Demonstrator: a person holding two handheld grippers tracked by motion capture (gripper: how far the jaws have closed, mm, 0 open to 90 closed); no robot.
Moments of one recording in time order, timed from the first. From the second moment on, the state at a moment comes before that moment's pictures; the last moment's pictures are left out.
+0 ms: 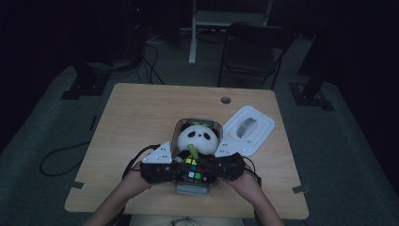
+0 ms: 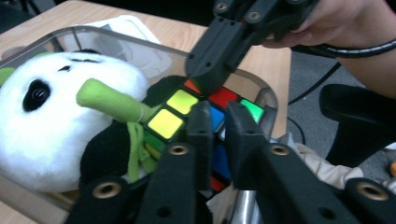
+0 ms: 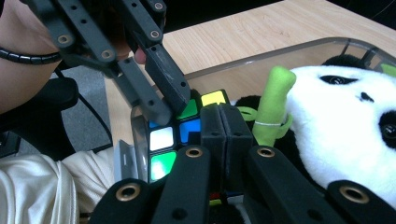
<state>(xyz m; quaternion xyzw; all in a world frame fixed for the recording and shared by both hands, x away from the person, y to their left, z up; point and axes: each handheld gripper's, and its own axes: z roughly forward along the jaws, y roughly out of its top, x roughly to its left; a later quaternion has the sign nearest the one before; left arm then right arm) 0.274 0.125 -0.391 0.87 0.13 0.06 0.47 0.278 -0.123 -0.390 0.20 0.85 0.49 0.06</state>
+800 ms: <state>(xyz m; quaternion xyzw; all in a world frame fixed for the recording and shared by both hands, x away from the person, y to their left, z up) 0.293 0.113 -0.403 0.90 0.12 0.02 0.41 0.288 -0.109 -0.403 0.22 0.88 0.42 0.03</state>
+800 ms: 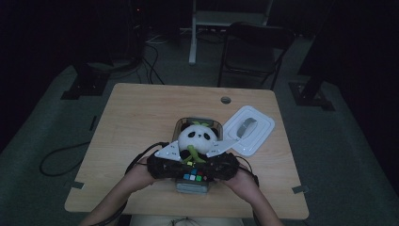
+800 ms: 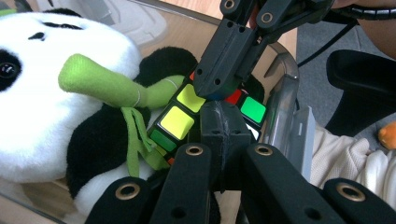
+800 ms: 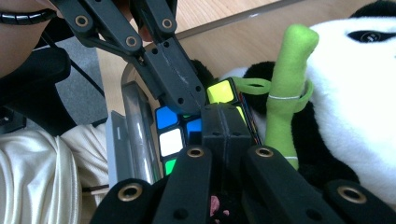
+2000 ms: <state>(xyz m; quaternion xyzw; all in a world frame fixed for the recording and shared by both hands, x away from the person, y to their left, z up) 0.289 0.113 -0.387 0.89 0.13 0.06 0.43 0.286 -0.121 -0.387 0.25 0.86 0.43 0.05</state>
